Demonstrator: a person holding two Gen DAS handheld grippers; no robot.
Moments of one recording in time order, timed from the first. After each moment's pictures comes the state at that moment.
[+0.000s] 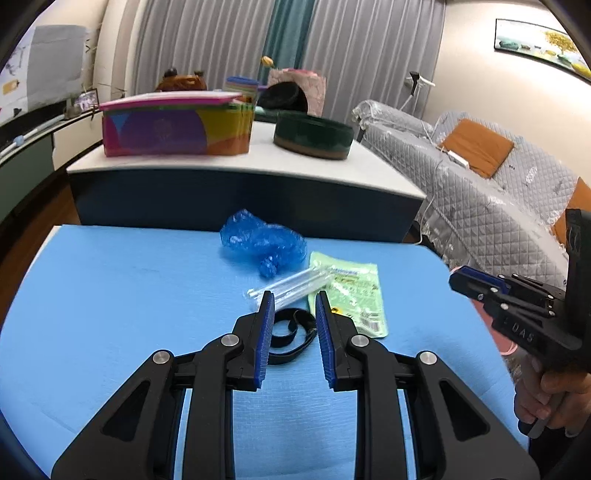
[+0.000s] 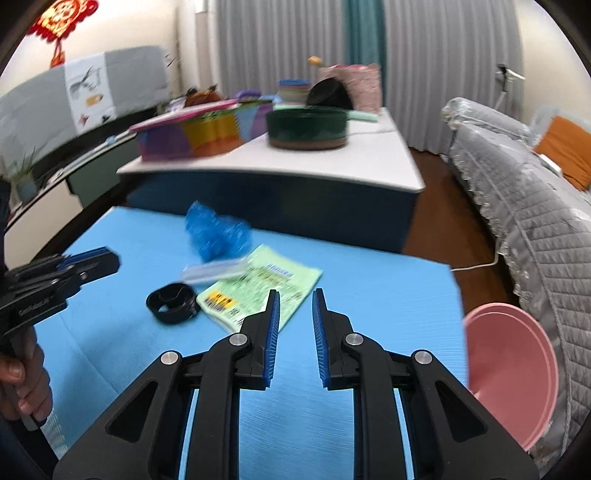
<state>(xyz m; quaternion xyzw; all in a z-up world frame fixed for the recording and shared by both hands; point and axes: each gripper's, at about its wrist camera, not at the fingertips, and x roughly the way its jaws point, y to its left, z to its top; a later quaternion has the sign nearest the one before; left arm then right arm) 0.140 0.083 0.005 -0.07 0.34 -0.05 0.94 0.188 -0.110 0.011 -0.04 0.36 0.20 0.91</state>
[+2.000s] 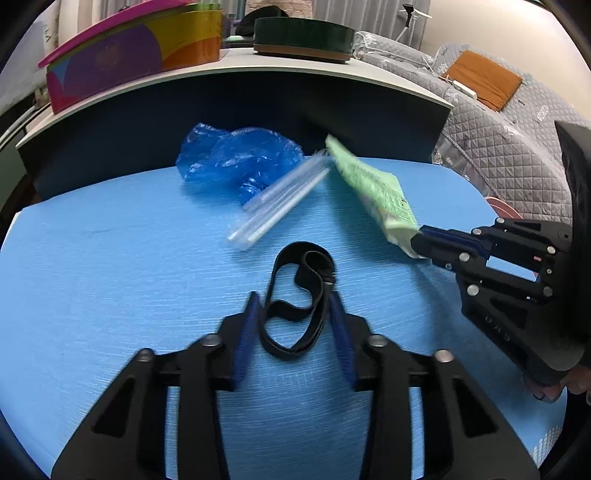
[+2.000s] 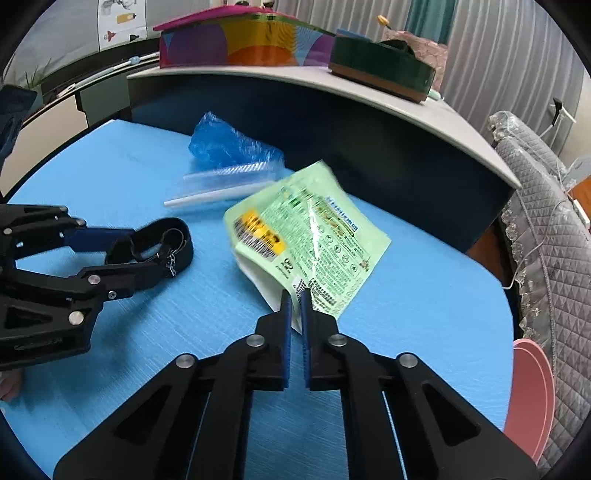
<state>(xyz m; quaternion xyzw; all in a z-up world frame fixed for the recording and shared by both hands) 0.183 0.064 -0.059 -0.02 0.45 -0.07 0.89 0.221 -0.048 -0.051 -0.17 0.40 0.23 0.87</state>
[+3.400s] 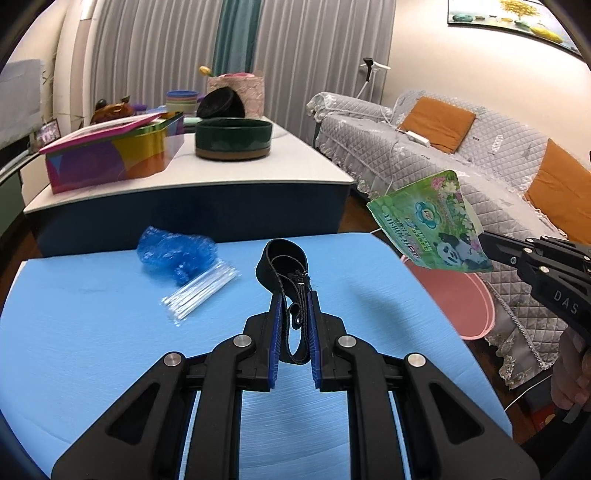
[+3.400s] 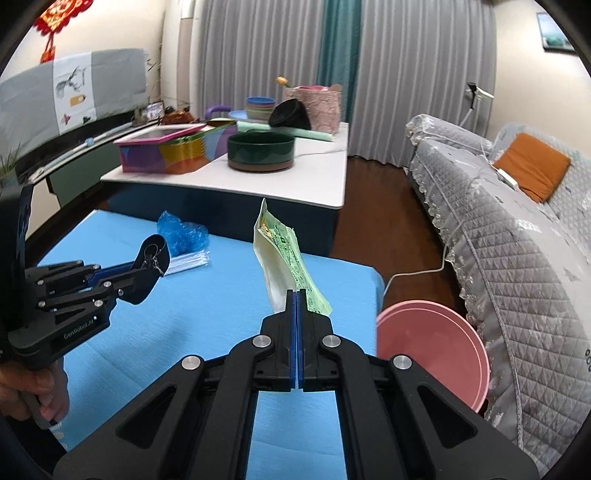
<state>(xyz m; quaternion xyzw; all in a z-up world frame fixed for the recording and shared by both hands) 0.128 -0.009 0.022 -0.03 0.33 -0.11 0.94 0.135 -0.182 0.072 -0.07 0.33 0.13 0.93</state>
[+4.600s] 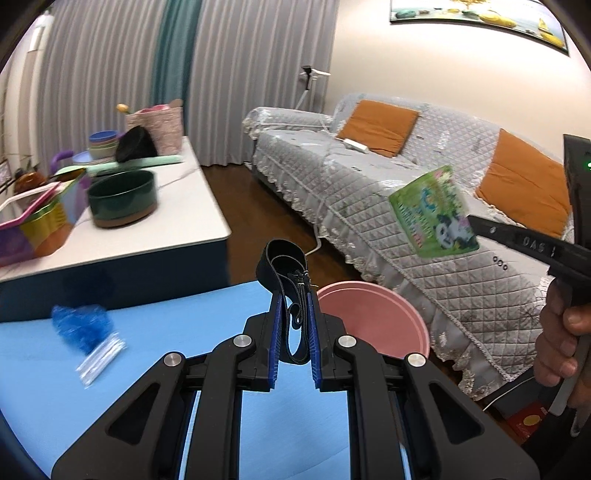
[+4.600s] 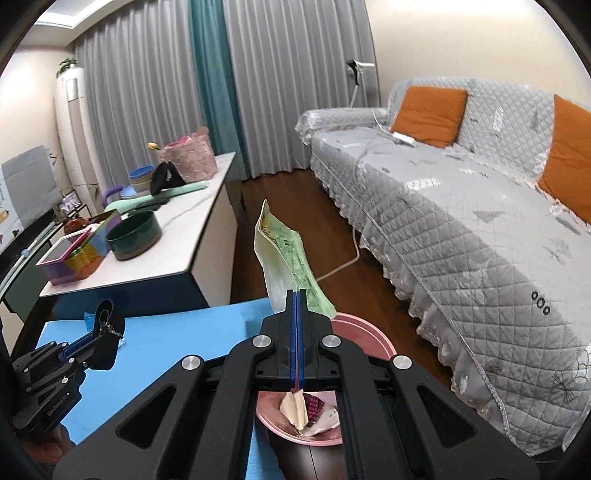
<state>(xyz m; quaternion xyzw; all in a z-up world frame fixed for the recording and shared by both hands) 0.154 -0.144 0.072 0.00 0.30 -0.21 0.93 0.155 -0.360 0.119 0.08 0.31 -0.03 0.95</state>
